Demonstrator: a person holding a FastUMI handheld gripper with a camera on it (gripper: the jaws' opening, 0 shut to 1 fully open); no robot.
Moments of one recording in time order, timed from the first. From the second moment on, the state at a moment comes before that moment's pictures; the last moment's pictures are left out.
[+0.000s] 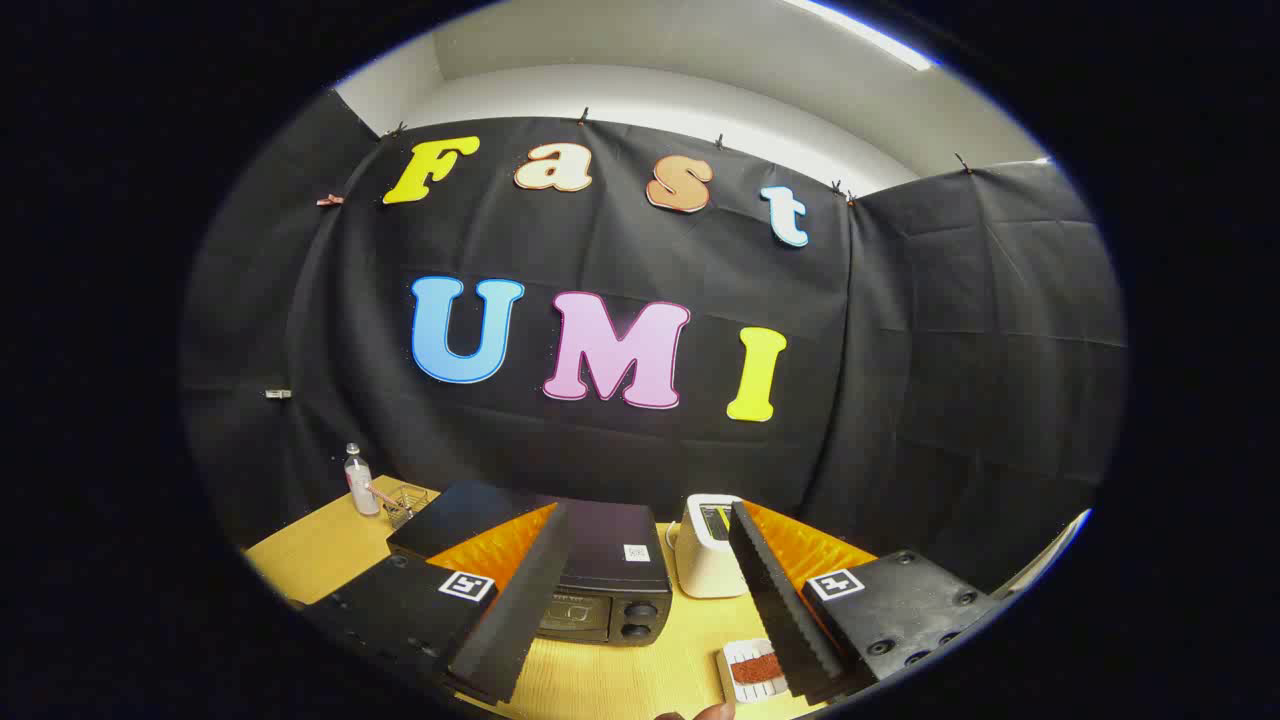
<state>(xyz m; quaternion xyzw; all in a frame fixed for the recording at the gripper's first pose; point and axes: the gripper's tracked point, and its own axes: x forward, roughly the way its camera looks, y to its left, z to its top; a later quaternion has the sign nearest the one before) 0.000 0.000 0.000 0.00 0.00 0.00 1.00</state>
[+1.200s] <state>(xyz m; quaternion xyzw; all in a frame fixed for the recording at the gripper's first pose) 0.019 0.079 -0.032 0.03 0.02 0.04 1.00</state>
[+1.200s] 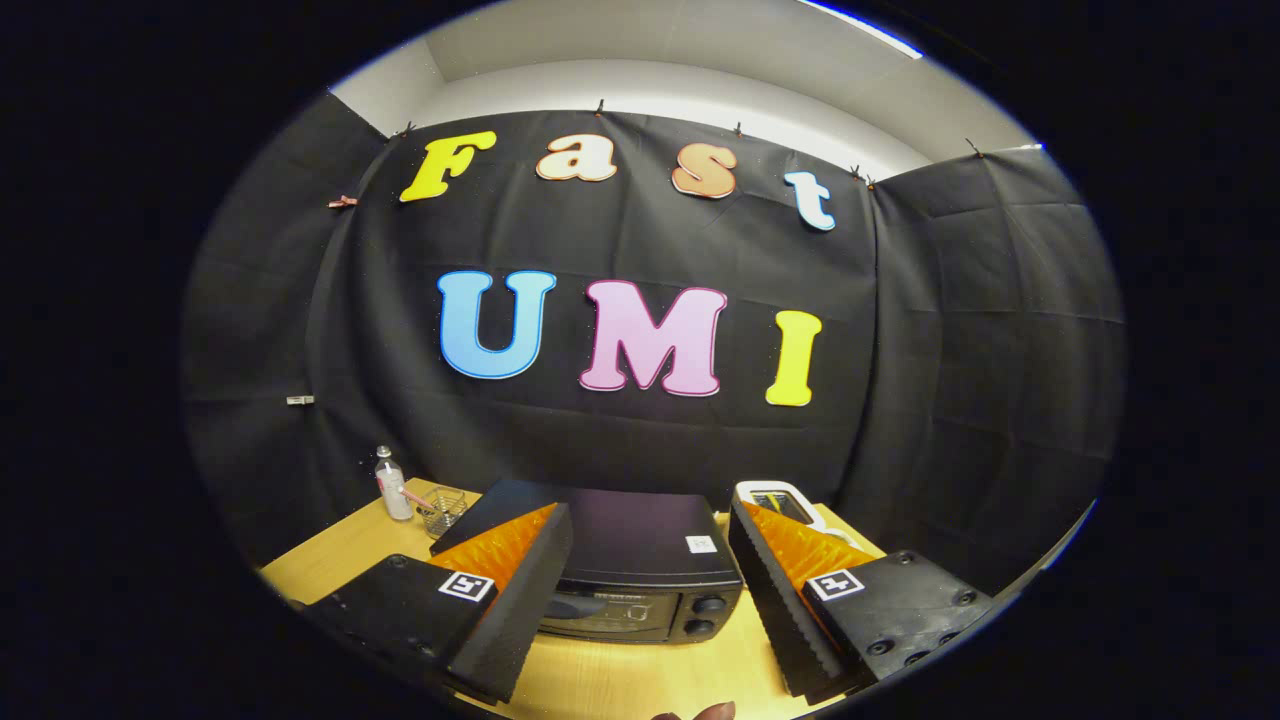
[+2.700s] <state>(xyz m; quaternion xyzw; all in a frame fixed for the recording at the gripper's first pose) 0.048 0.164 -0.184 0.06 0.13 0.06 0.99</state>
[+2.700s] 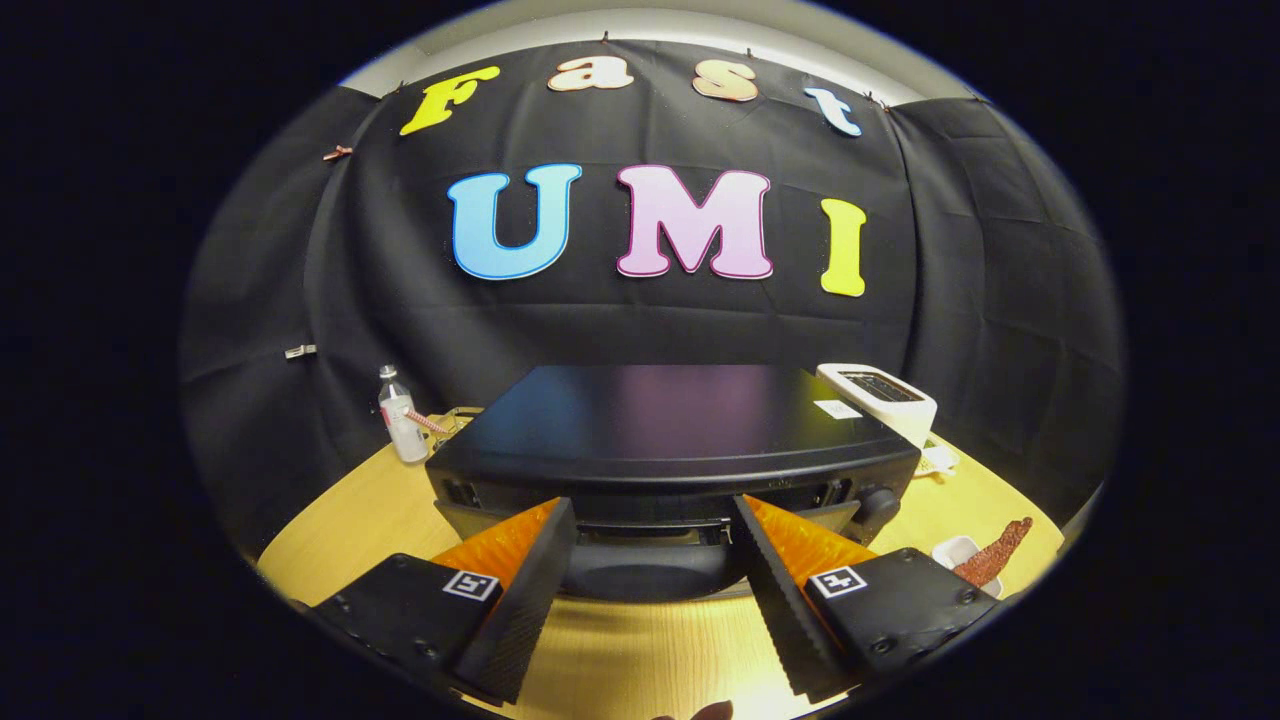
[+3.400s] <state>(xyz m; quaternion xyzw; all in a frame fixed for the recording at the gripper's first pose) -0.032 0.161 -0.249 0.04 0.24 0.08 0.97</state>
